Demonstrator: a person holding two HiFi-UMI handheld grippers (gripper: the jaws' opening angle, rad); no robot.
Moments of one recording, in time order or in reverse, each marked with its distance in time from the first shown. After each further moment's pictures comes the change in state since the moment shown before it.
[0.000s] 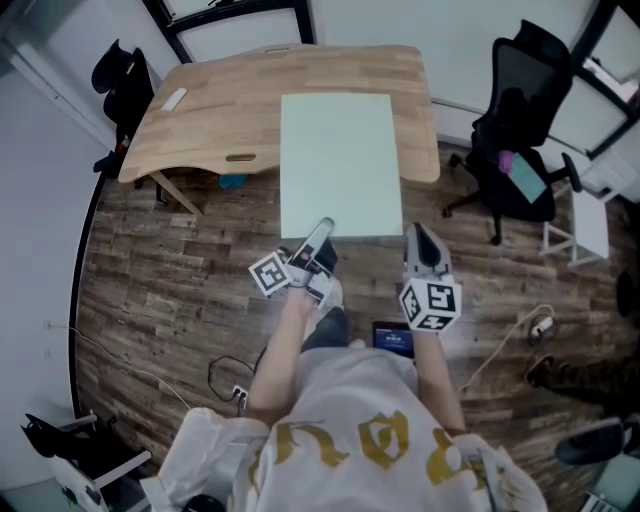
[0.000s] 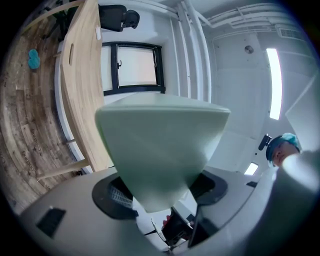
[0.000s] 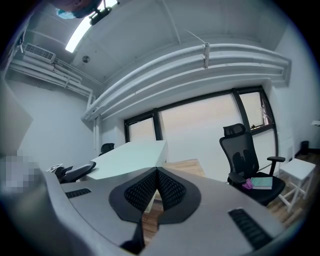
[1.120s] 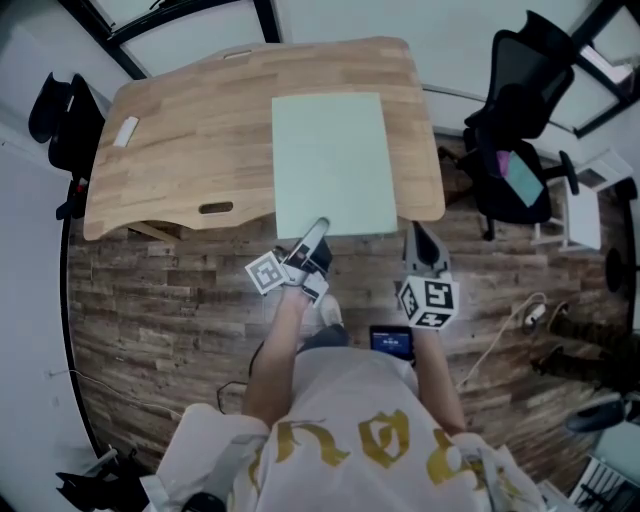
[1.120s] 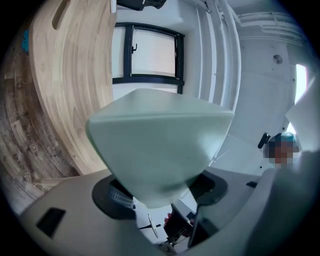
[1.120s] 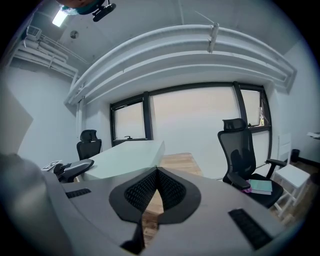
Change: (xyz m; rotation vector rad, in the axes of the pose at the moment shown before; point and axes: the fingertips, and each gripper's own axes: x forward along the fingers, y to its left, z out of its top) left arm 0.126 0.141 0.135 -0.138 0.103 0.017; right arm 0.210 -0.041 -0.007 -0.037 0.125 -0.133
